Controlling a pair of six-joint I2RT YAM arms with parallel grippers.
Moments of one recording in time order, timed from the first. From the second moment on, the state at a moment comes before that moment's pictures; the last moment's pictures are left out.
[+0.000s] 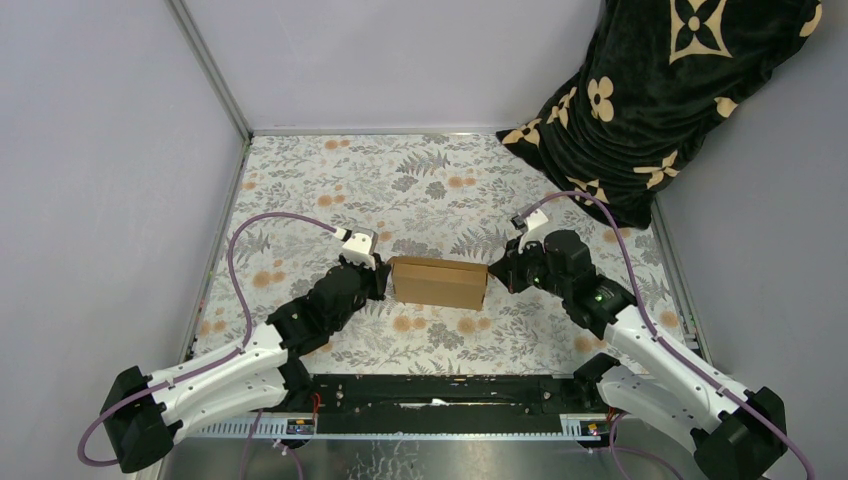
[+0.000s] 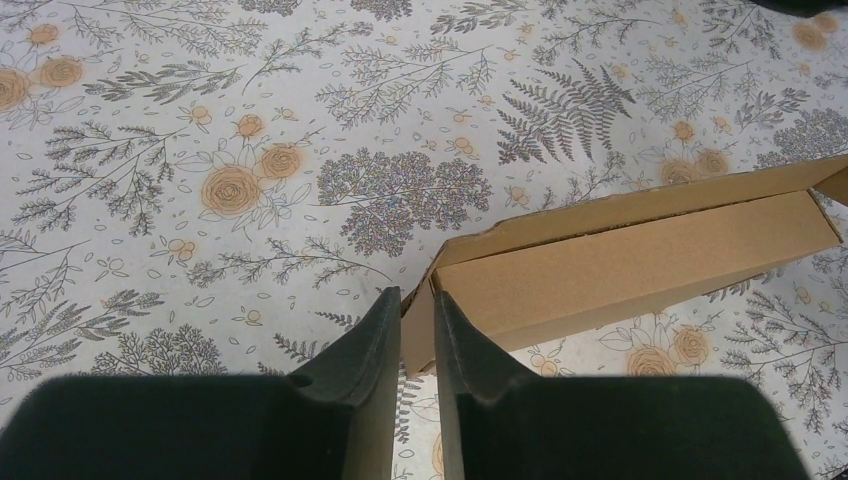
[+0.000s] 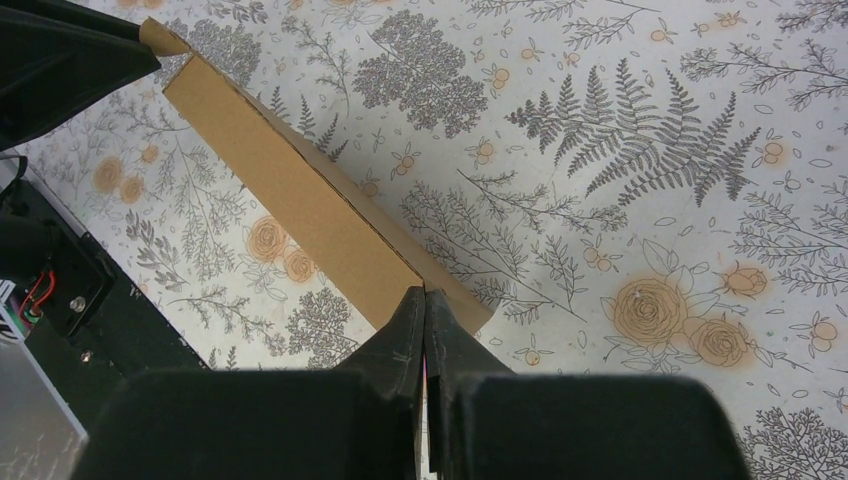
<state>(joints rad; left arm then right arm) -0.89 0.80 0.44 0.01 -0.43 -0.32 0.59 0.86 0.60 -0.23 -0.21 0.23</state>
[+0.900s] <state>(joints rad) -0.89 0.79 0.44 0.01 -0.37 -0.36 0.68 0.90 0.65 -0.27 -0.02 0.25</state>
